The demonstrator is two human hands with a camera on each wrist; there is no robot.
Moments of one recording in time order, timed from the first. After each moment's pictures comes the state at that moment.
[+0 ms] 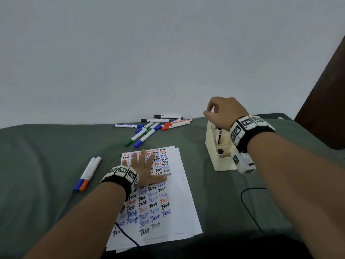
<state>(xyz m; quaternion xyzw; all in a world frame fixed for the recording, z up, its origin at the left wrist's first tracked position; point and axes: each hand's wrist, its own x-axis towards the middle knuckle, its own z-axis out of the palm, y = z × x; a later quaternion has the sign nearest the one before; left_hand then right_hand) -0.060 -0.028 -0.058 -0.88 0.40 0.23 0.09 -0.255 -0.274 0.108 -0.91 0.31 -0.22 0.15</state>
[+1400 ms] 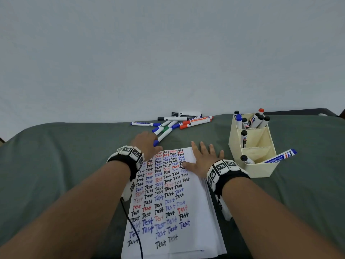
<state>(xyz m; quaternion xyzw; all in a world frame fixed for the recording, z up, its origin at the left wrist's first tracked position) 0.010 -0.052 -0.004 -0.92 0.39 0.06 -0.01 -0.176 -0.201 -0.052 -0.93 0.31 0.14 0.16</state>
